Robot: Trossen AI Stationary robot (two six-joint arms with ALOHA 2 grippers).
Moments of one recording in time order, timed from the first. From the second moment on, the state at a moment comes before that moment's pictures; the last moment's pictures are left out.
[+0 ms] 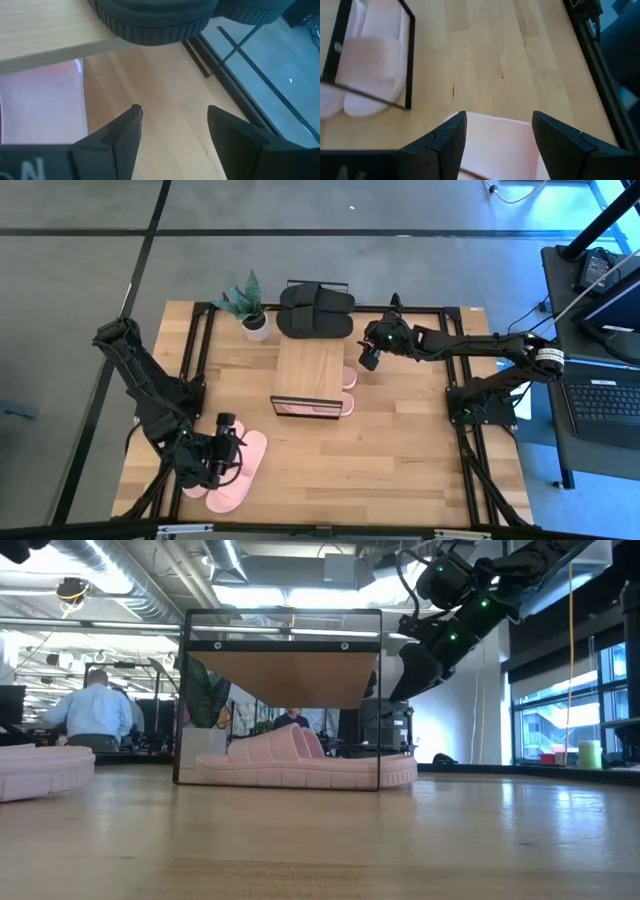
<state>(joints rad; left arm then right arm) -0.92 1.25 0.96 -0.79 -0.53 -0.65 -0.37 1.38 0.77 -0.06 0.27 -0.06</state>
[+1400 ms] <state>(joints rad) -1.13 2.22 1.78 -1.49 -0.35 -0.97 -0.37 1.38 0.77 -0.13 0.22 0.12</state>
